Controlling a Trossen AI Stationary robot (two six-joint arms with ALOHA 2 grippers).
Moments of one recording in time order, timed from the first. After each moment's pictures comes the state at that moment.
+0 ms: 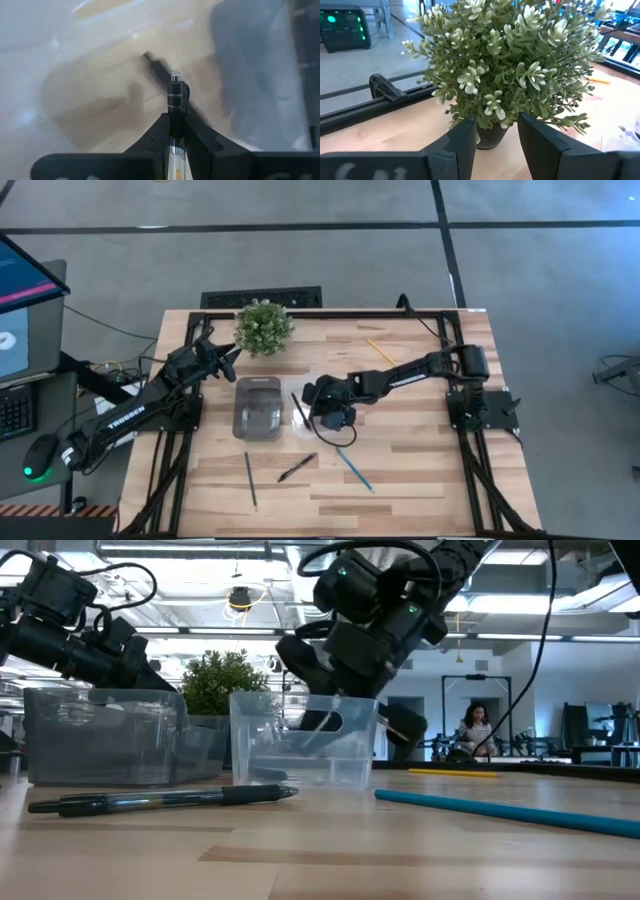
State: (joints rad) left arm 0.76 0.26 0.01 0.02 -0.01 -0.18; right arm 0.01 1.97 1.19 -0.10 -0.12 -1.34
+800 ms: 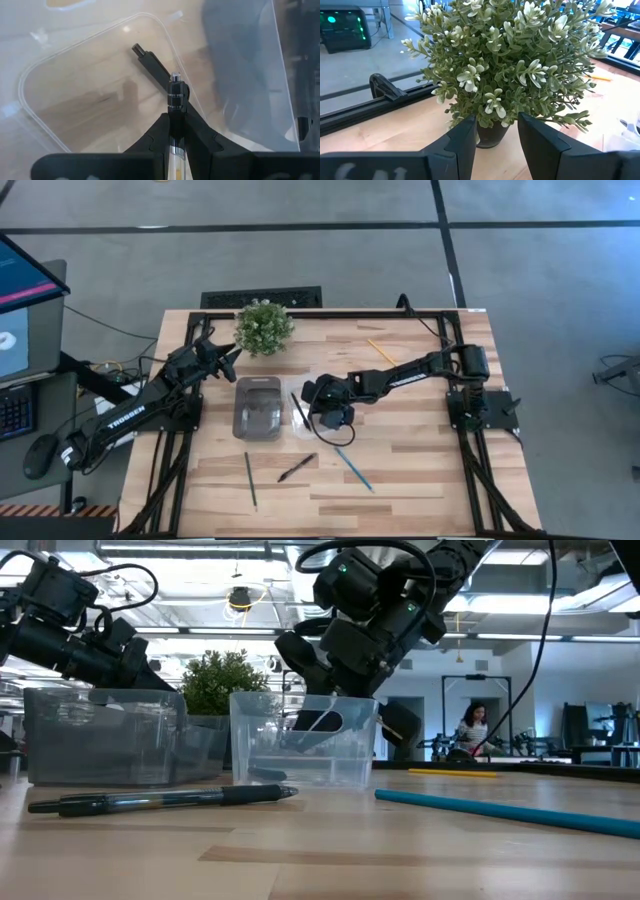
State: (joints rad) left arm 0.76 0.27 0.01 0.02 -0.01 -0.18; right arm 0.01 1.97 1.19 -0.08 -0.09 -1.33
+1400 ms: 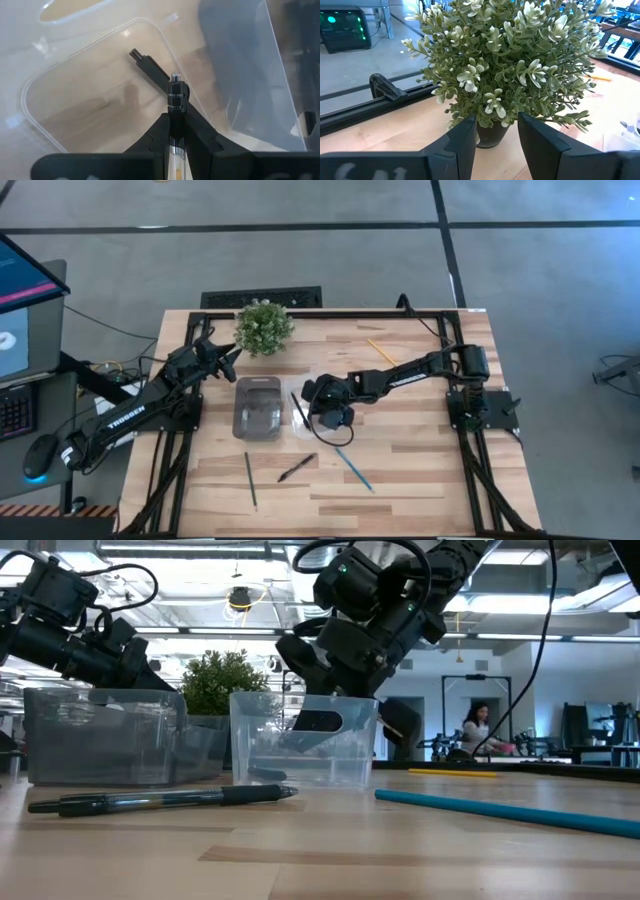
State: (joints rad) left arm 0.76 0.27 0.01 0.02 -0.01 -0.18; right arm 0.01 1.97 1.19 -0.08 -0.10 -1.26
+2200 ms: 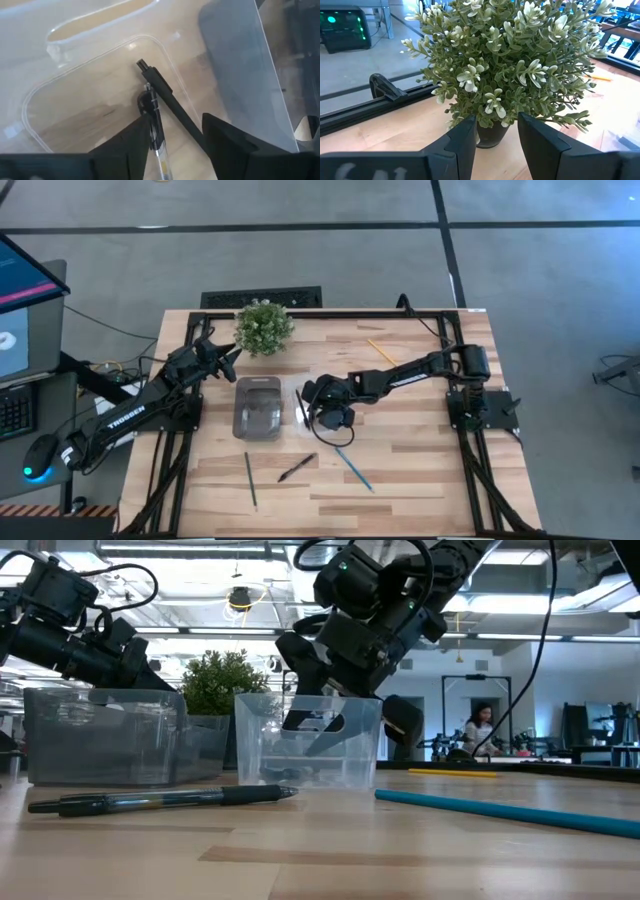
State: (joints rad) left arm 0.76 0.27 0.01 0.02 -0.01 -0.18; right arm 0.01 1.97 1.19 -0.09 -0.12 -1.26
